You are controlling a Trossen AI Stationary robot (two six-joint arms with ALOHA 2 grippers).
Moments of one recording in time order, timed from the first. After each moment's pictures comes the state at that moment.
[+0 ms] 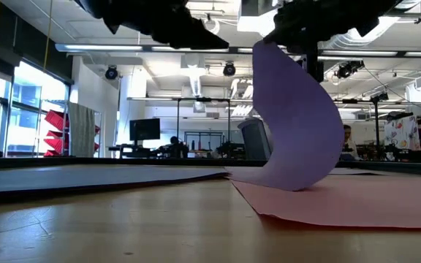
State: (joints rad) left arm 0.12 1.50 0.96 0.18 0.14 0.57; right arm -0.10 1.26 0.77 0.01 -0.42 0.89
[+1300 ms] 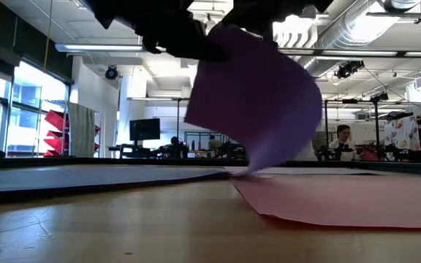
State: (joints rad) left arm -0.02 1.52 0.96 0.09 -0.08 0.43; right arm -0.07 1.51 1.19 -0.27 -0.37 0.60
